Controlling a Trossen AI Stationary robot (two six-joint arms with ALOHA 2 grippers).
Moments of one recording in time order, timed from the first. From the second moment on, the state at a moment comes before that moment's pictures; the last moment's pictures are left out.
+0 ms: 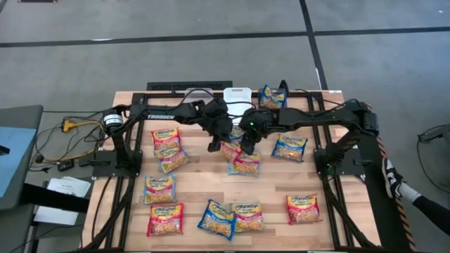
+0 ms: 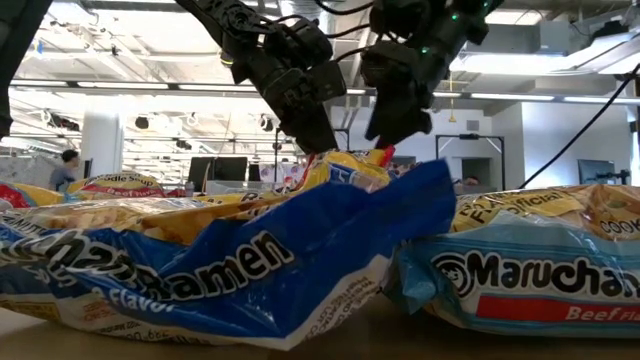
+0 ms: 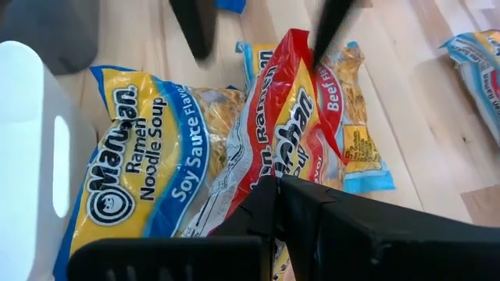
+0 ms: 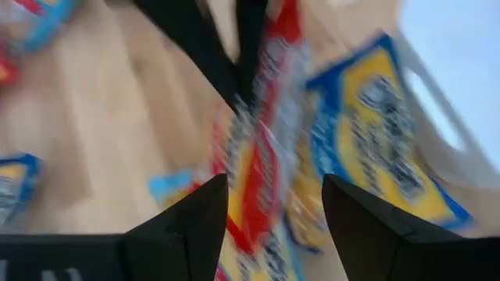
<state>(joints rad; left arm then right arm) 0.31 1.83 1.30 -0.32 0.38 0.32 -0.19 1.58 1.14 -0.50 -0.09 0.30</state>
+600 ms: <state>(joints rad) 0.30 1.83 1.29 -0.28 0.35 0.31 -0.19 1.66 1.14 -0.45 -0.15 0.34</state>
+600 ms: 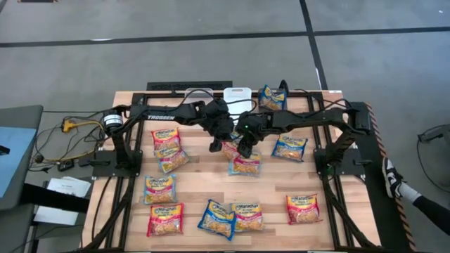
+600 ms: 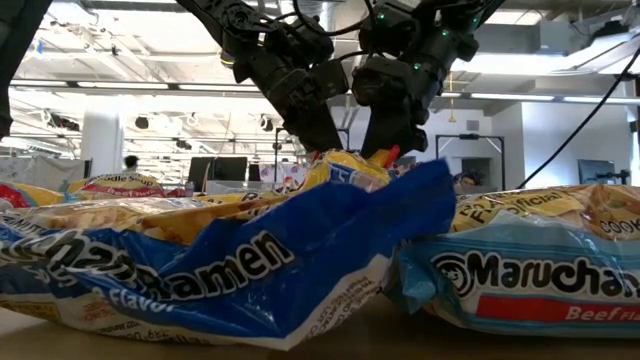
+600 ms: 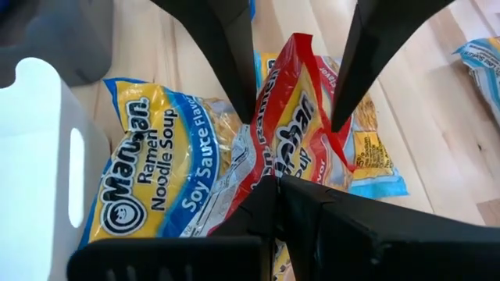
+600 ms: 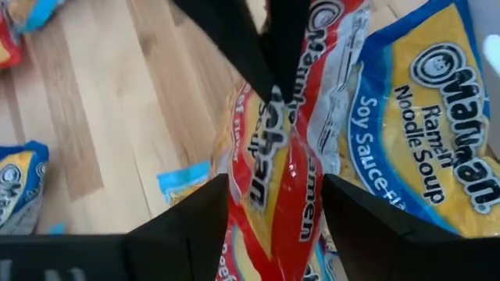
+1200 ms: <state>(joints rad) 0.31 1.83 1.32 -0.35 0.37 0.25 -0.18 1.66 1.14 -0.44 -0.16 0.38</state>
